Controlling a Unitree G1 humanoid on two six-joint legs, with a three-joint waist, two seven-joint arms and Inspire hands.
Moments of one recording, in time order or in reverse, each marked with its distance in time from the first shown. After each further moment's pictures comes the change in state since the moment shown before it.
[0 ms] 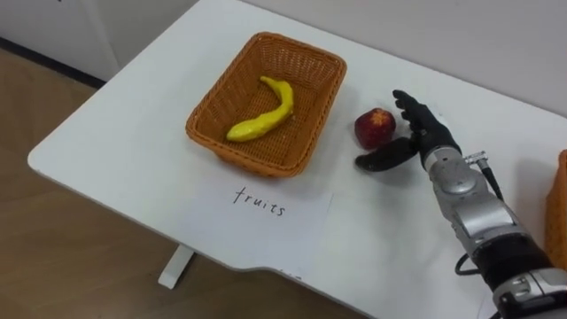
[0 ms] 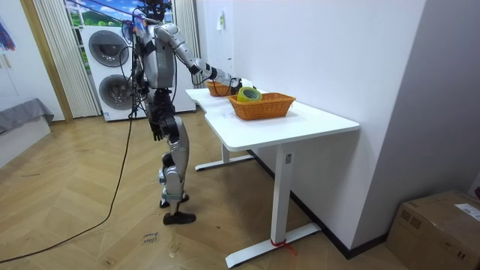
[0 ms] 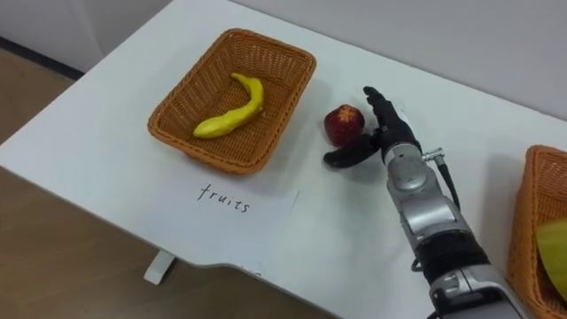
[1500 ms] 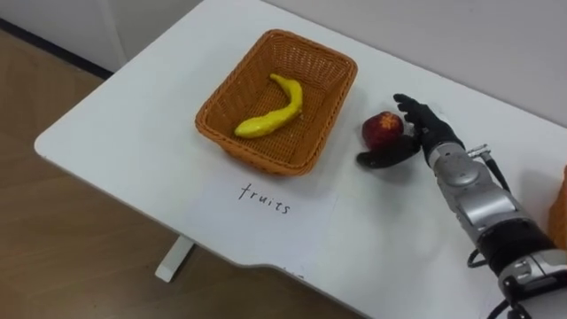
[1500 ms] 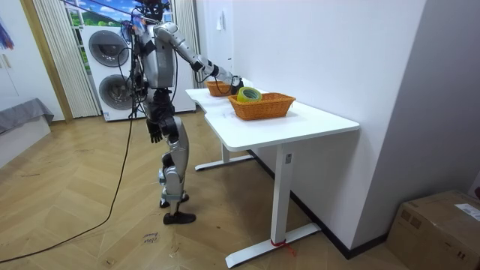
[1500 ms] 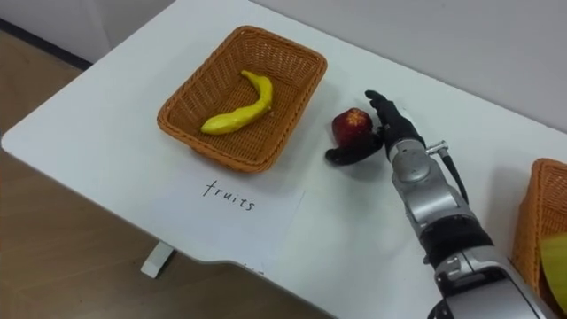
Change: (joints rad) left arm -0.008 0.030 -0.014 0.014 0.001 0.042 -0.002; right arm -0.095 -0.045 0.085 0.152 -0.027 0.002 0.043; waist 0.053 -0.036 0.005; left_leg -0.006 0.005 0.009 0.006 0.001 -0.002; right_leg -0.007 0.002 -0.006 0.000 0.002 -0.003
